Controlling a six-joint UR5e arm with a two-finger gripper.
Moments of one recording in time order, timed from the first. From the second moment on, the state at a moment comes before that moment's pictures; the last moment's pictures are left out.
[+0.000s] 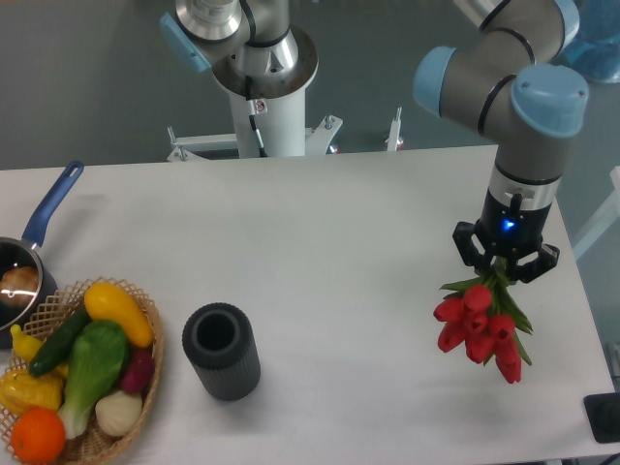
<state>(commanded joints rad) 2.75 -1.97 -1.46 -1.03 1.38 1.18</state>
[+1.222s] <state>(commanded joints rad) 2.73 -1.78 -1.58 -0.87 0.35 0.86</state>
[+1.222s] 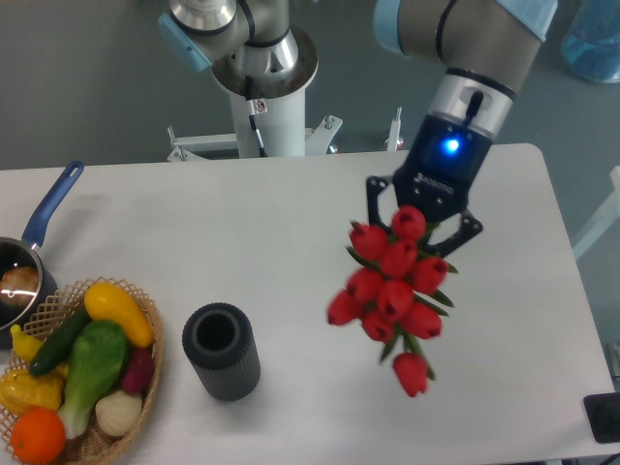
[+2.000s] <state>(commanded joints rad) 2.66 -1.81 -1.65 -0.84 0.00 0.96</state>
